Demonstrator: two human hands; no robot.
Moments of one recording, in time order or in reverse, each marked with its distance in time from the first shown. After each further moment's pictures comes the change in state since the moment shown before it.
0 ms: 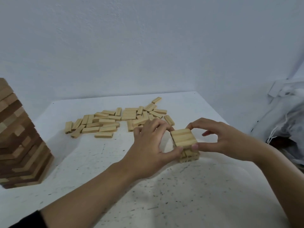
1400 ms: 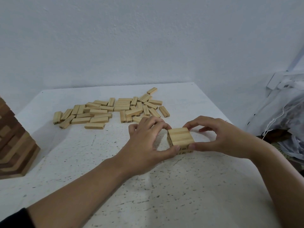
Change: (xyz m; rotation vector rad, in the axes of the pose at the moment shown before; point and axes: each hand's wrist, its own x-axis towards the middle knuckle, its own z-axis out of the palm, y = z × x) left_hand -0.003 -0.007 0.017 -0.021 -0.070 -0.013; right_hand -0.003 0.024 0.009 0.013 -0.001 0.017
